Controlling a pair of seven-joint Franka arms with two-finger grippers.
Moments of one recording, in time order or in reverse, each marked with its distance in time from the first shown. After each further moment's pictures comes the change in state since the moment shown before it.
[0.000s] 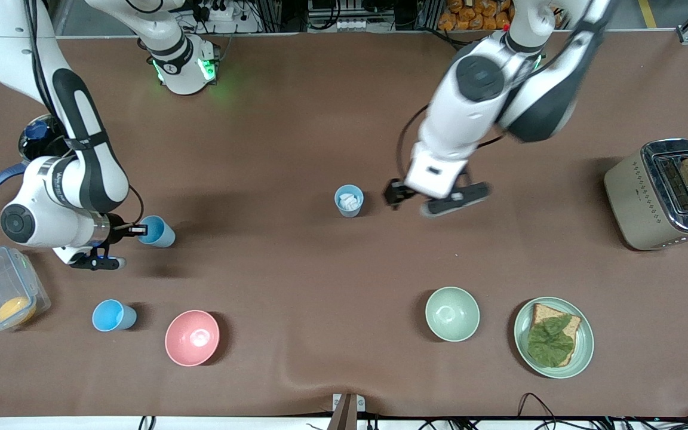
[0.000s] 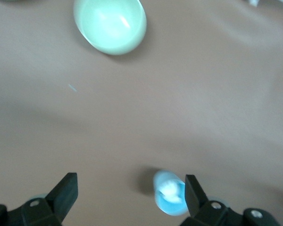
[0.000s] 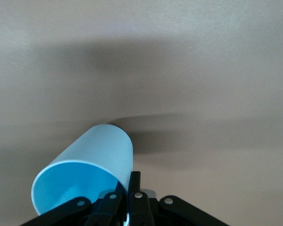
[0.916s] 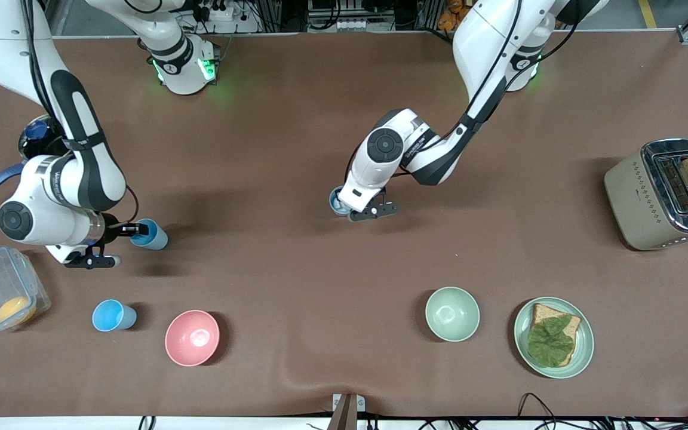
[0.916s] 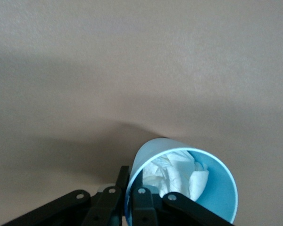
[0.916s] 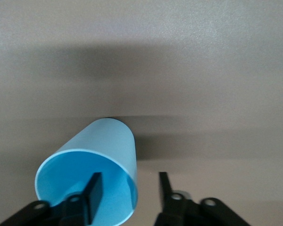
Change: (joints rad) left arm -0.234 0.421 -0.012 -0.098 -0.059 0.438 -0.064; right arm -0.050 0.001 -0.003 -0.057 -0.049 0.096 -0.118
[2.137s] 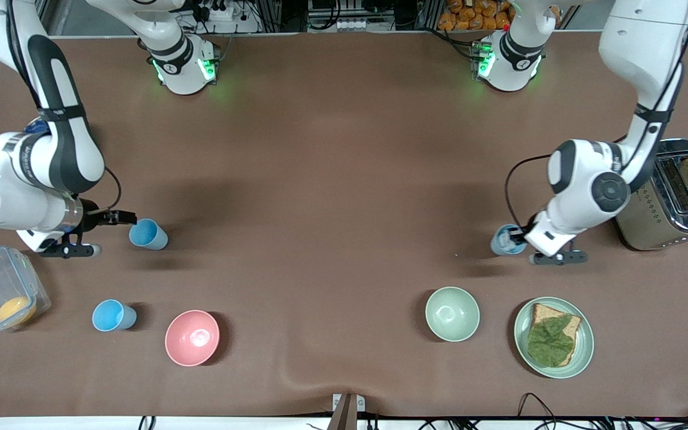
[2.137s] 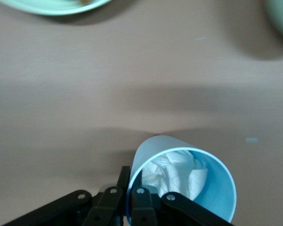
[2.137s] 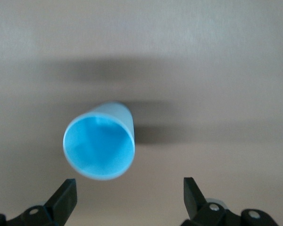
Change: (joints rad) left arm 0.514 -0.252 0.130 -0.291 -0.023 0.002 0.807; right arm -0.010 -0.110 -0.001 -0.019 -0.019 -0.047 -0.002
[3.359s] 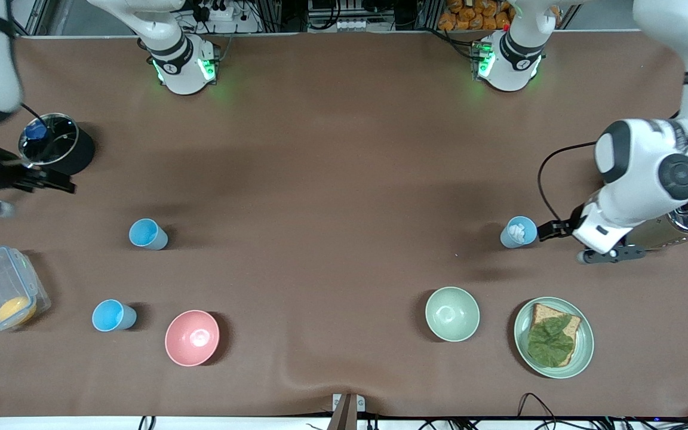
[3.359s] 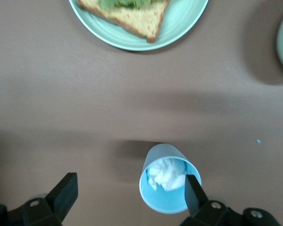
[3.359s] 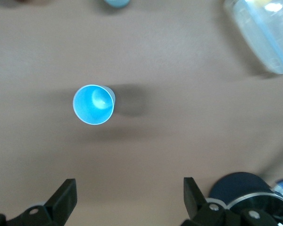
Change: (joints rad) left arm 0.045 -0.099 0.085 0.039 0.002 -0.146 0.072; right arm -0.043 -0.282 -0.028 -0.008 -0.051 -0.217 -0.007
